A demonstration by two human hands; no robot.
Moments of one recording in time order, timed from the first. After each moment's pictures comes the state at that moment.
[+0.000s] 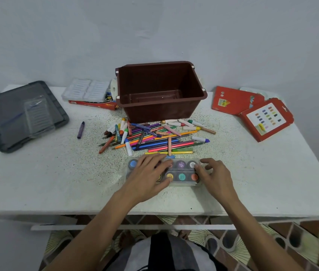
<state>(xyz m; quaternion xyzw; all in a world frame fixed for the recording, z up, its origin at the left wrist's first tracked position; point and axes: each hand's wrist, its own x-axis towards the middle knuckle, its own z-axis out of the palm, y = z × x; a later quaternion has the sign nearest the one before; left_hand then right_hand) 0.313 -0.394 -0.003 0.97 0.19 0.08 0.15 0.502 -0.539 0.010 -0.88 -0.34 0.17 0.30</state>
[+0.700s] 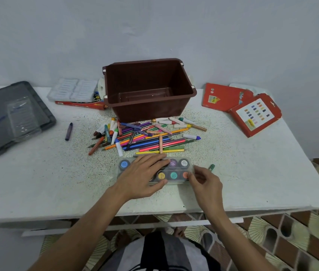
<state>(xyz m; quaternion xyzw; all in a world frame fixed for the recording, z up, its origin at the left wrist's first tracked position) 0.323 -0.385 -0.009 0.97 0.13 0.07 0.17 0.467 -0.557 0.003 -0.83 -0.23 0.19 0.48</state>
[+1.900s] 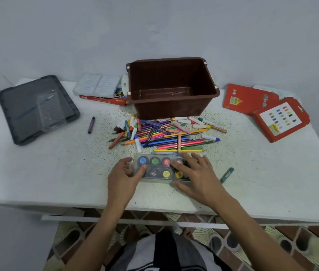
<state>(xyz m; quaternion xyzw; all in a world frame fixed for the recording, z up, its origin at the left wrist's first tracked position) 0.258 -0.391 -0.006 0.66 0.59 0.22 0.42 0.462 -0.512 0.017 -0.76 -0.63 0.14 0.05</state>
